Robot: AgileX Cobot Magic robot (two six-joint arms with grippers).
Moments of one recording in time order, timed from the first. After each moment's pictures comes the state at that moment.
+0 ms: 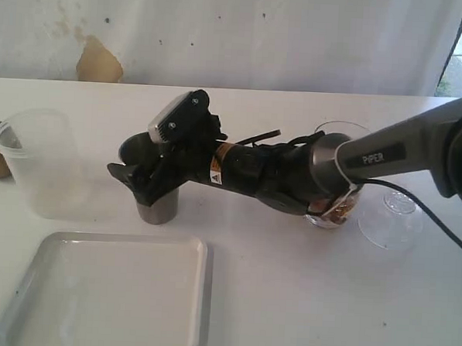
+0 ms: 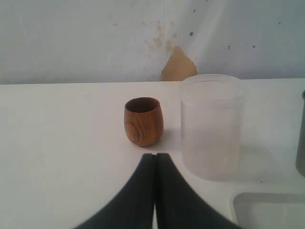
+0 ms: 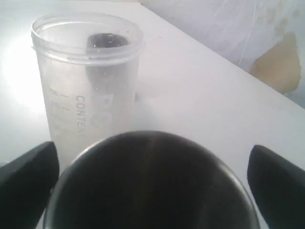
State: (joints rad) left arm 0.01 0.00 -0.01 0.14 0.24 -0.10; right arm 0.50 2.15 -1.23 -0.68 -0.74 0.33
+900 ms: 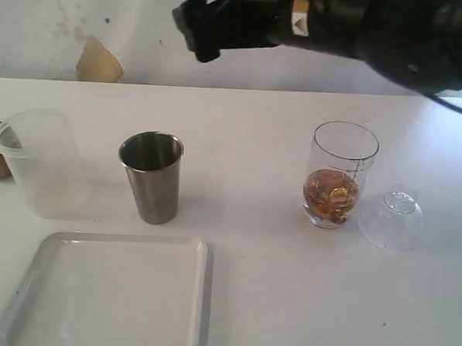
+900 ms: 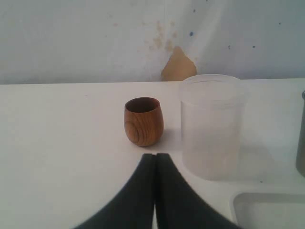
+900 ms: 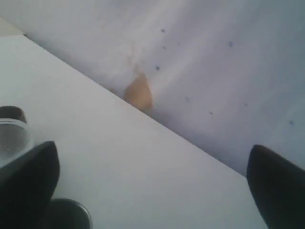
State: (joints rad) left arm 0.01 0.00 -0.01 0.14 0.24 -0.10; right arm 0.50 1.54 -1.23 -0.63 0.00 0.49
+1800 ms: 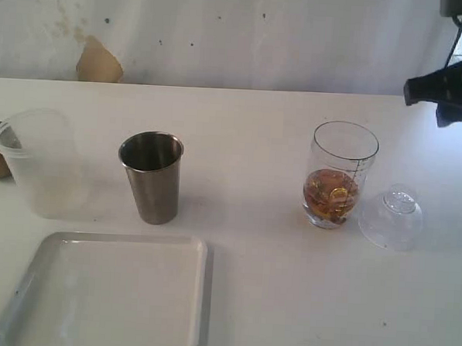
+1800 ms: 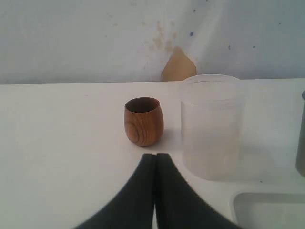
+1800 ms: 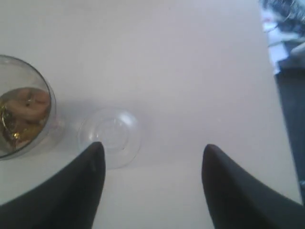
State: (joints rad) left arm 0.01 0.00 -0.01 0.14 0.24 -0.10; right arm 0.11 1.42 -1.23 -0.38 0.95 0.36
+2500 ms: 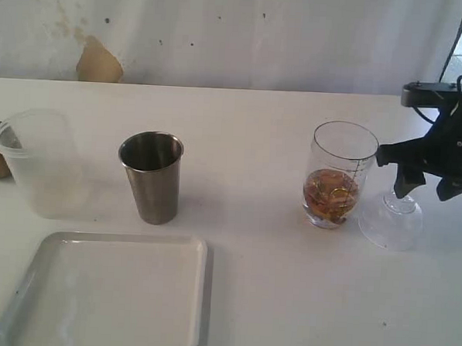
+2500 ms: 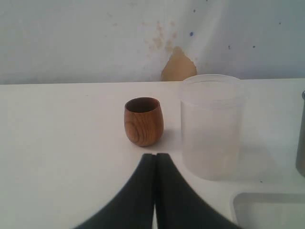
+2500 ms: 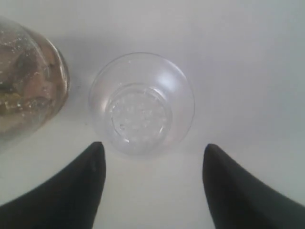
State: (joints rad) left arm 0.01 0.00 -0.01 0.14 0.24 -0.10; right arm -0.08 1.76 -1.23 0.03 0.88 0.00
